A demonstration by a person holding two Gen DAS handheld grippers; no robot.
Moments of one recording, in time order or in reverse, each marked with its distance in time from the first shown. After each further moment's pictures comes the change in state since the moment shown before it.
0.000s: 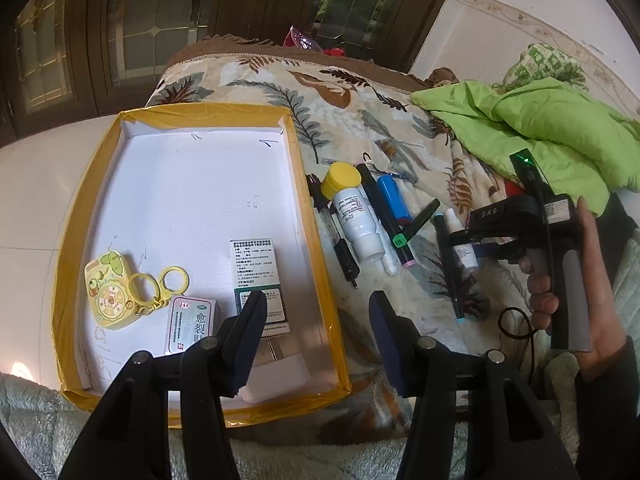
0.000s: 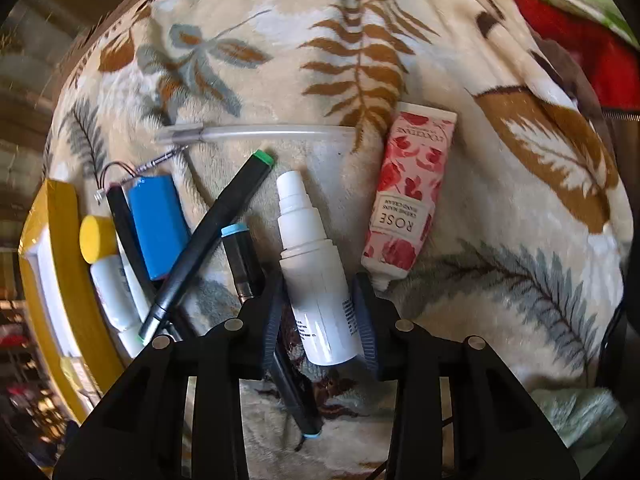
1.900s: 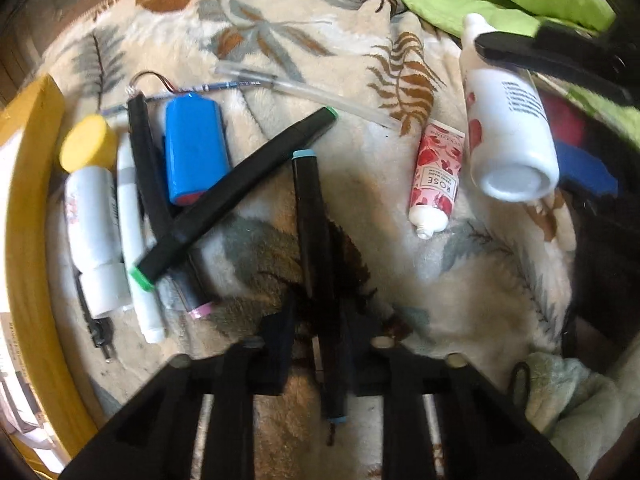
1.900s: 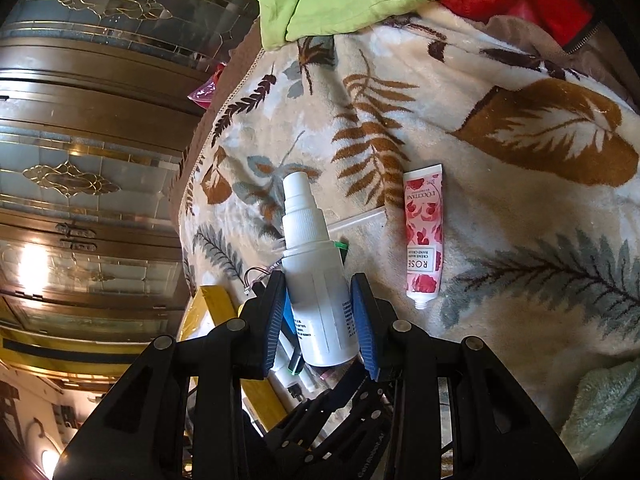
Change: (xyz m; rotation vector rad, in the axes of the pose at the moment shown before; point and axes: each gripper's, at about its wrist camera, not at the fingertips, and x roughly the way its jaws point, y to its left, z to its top) left arm 0.168 -0.163 0.020 0.149 0.336 0.033; right arm -0.068 -0.069 0.002 0.310 -0.194 0.537
